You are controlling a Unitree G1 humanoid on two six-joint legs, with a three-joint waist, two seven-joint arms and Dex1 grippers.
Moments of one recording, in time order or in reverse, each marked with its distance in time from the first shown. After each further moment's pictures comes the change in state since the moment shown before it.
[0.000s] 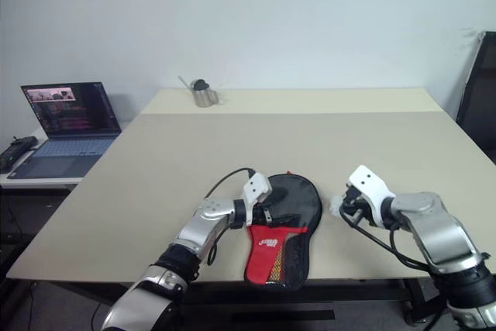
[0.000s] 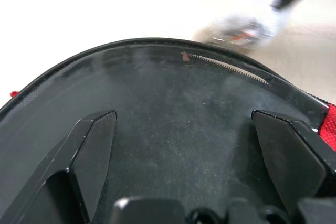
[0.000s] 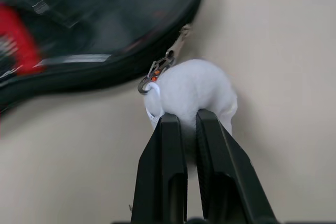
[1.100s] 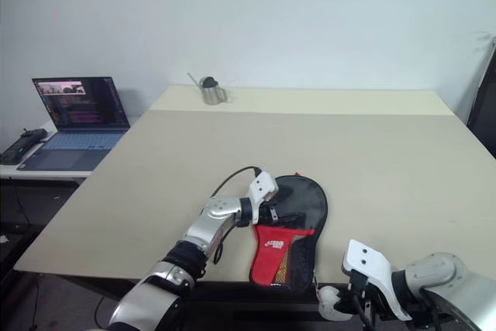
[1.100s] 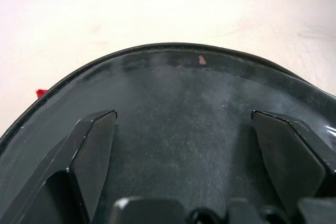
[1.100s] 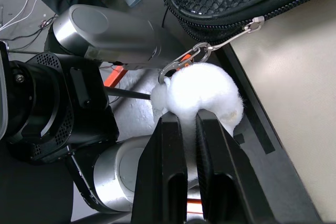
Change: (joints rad) left arm -0.033 -0.037 -0.003 0.062 0.022 -0.044 0.020; right arm 0.428 -0.230 -0.043 -0.423 0.359 0.041 0.067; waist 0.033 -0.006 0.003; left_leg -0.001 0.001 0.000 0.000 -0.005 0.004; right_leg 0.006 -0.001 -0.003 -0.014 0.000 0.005
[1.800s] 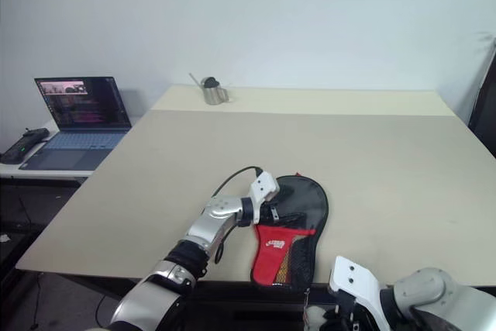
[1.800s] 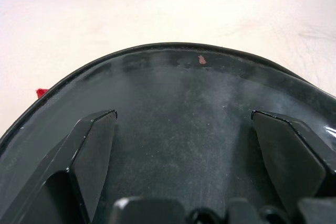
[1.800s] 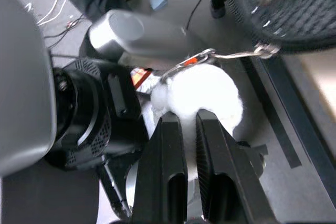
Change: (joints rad) left arm -0.012 -0.011 0.001 0.022 0.008 -0.005 0.001; right arm -0.045 0.044 0.056 -0.110 0.134 0.121 -0.134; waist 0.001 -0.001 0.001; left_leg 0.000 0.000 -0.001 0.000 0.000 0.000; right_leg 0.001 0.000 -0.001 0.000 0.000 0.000
